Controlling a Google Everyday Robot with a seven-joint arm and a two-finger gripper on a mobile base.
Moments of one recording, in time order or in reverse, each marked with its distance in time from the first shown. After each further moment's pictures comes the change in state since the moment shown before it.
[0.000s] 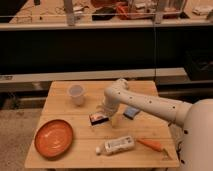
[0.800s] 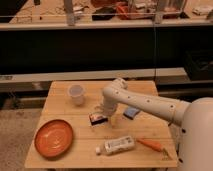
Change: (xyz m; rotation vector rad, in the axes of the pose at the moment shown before) arm -0.008 -0.002 0.001 -0.020 -0.006 -0.058
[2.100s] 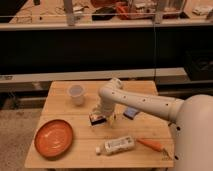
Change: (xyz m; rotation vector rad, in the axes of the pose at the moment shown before) arm -0.009 -0.003 0.006 -0.042 0.007 -0.075
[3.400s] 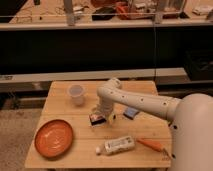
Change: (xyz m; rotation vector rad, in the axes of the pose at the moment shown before) arm 0.001 -0.003 0.003 -0.011 0.002 -0.010
